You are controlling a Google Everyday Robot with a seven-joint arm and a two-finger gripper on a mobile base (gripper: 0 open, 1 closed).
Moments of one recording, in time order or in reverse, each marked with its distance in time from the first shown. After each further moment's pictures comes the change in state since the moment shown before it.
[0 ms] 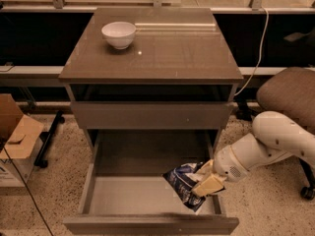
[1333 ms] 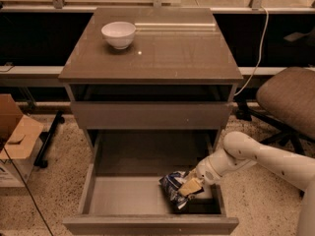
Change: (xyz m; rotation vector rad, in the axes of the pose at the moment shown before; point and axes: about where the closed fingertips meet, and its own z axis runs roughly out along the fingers) arm 0.048 -0.117 0.123 -0.026 -0.005 0.165
